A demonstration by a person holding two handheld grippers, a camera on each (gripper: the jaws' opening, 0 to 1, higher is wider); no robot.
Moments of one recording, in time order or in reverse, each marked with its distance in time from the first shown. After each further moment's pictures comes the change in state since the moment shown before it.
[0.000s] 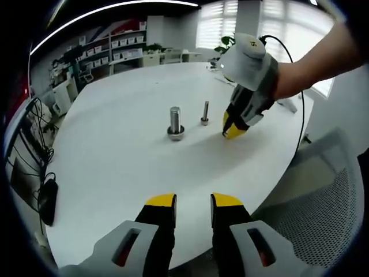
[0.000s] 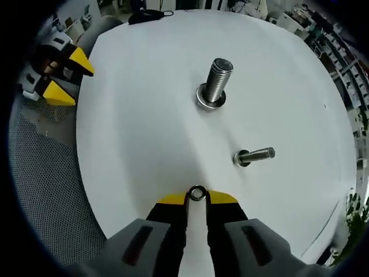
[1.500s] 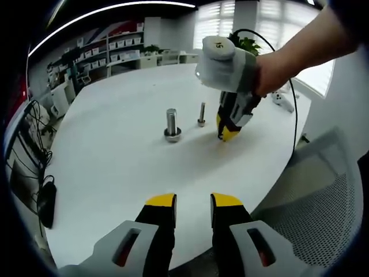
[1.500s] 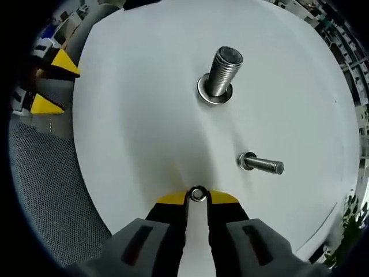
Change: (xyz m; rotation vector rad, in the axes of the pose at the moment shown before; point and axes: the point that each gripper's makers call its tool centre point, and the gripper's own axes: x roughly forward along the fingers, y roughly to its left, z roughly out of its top) left arm 0.000 -0.004 0.002 0.012 -0.010 -0.018; right arm 0.011 0.003 0.002 -0.014 0.188 0.025
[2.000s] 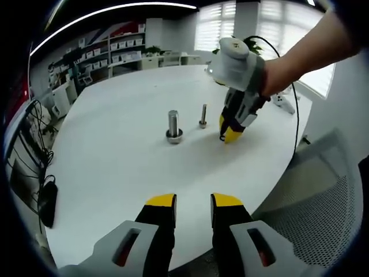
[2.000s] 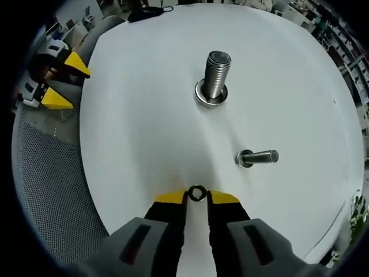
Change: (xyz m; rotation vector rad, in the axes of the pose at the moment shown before) left arm -0.002 0.002 0.002 -0.007 -0.012 0.010; right arm -0.003 -0.001 -0.003 -0.014 -0.131 0.047
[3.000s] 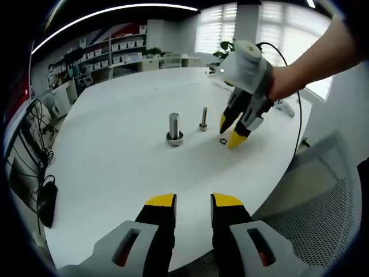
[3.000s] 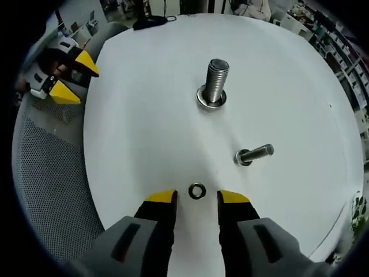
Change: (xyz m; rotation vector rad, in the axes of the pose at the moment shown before) left arm -0.001 0.001 0.003 -0.008 -0.016 -0.003; right arm -0.004 0.005 -0.001 -0.012 -0.084 -0.007
